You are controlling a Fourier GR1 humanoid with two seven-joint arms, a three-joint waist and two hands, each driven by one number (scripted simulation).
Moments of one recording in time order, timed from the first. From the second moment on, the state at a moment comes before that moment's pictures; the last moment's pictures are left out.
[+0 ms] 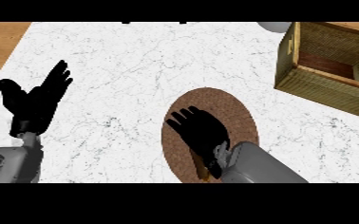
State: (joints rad) left arm -0.19 0.39 0.03 -1.41 0.20 0.05 0.22; right arm -0.53 -0.20 0.78 -1.49 0.75 0.60 0.39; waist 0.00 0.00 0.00
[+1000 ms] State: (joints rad) left arm -0.19 0.32 0.10 -1.38 0.13 -0.01 0.19; right arm -0.39 -0.15 0.72 -1.48 1.00 0.63 0.21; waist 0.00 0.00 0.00
